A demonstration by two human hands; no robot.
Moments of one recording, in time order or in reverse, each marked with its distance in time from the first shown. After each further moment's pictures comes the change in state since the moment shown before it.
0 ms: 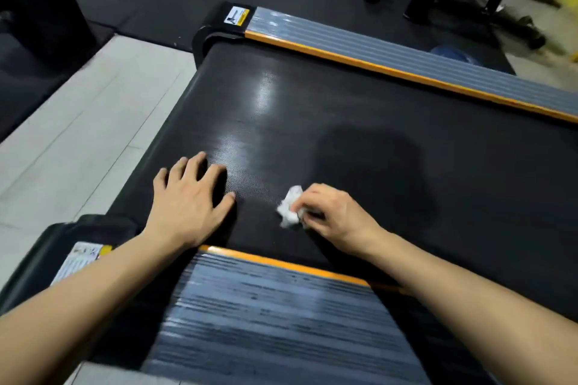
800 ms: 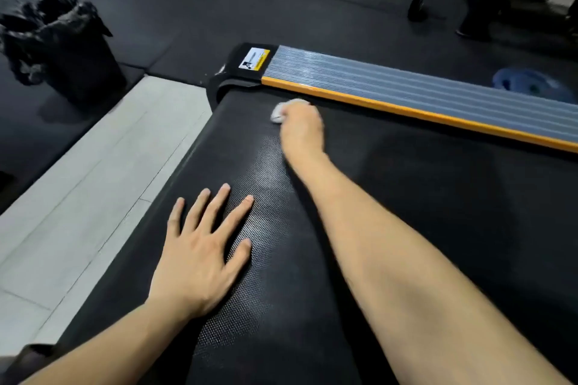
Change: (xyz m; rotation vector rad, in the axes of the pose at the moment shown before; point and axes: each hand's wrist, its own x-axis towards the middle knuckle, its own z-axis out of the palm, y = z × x) left_hand 0.105 0.005 0.023 0.124 0.030 0.026; right_hand 0.337 0.110 -0.009 0.033 0.307 0.545
